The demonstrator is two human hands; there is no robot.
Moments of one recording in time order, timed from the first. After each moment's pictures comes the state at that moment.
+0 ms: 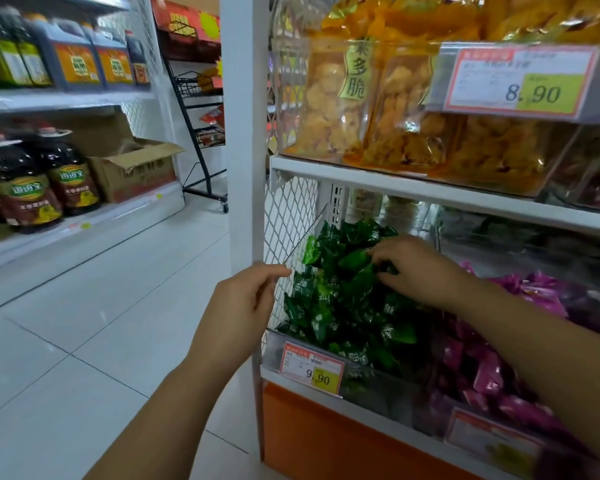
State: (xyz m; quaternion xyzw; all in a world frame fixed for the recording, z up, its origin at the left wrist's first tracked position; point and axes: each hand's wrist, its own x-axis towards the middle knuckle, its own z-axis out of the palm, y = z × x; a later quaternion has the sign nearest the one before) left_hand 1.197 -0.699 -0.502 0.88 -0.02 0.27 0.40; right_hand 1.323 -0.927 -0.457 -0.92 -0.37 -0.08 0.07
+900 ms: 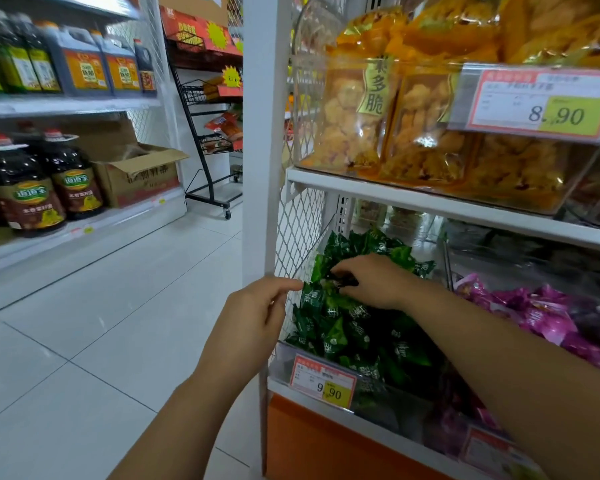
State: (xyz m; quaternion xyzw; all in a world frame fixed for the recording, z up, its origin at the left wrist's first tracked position) left_hand 1.197 -0.696 -0.501 0.88 -0.03 0.26 0.39; right_hand 1.327 -0.865 -0.463 -0.94 -0.33 0.05 0.04
